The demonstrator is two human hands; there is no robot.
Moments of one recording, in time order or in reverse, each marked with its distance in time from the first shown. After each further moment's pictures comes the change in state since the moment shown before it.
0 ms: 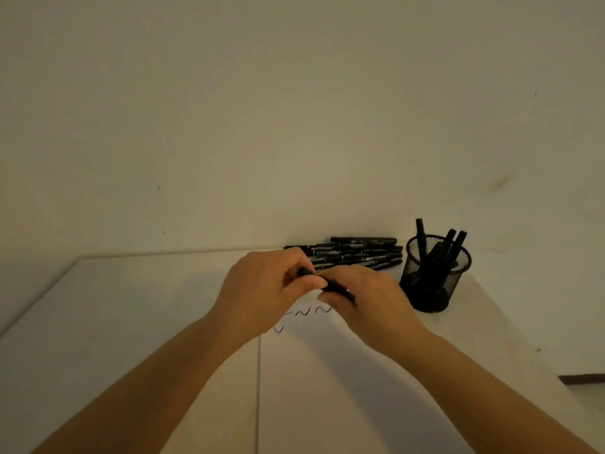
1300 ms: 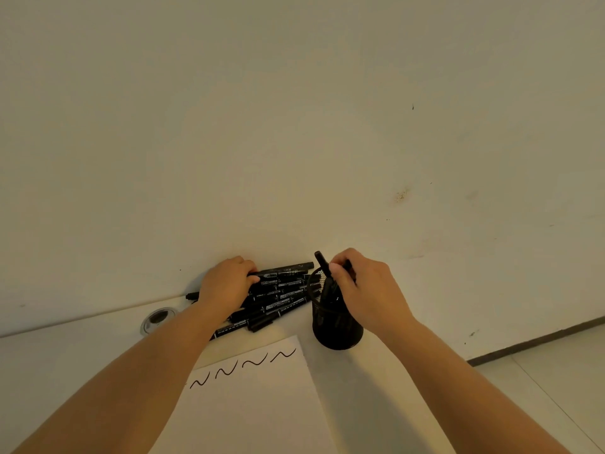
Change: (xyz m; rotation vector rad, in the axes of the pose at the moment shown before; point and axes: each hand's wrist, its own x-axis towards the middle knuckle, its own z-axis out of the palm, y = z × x) left_hand 0.159 -0.077 0.146 0.394 -0.187 -0.082; right_hand -0.002 0.136 -0.063 0.106 0.220 0.491
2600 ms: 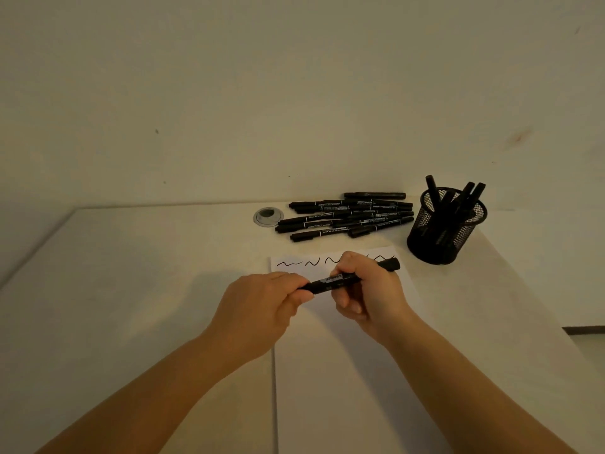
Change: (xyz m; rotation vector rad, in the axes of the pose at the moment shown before) left_hand -0.257 -0.015 -0.082 -0.335 0.039 0.080; right_hand -0.118 -0.111 0.106 1.128 -0.431 0.543
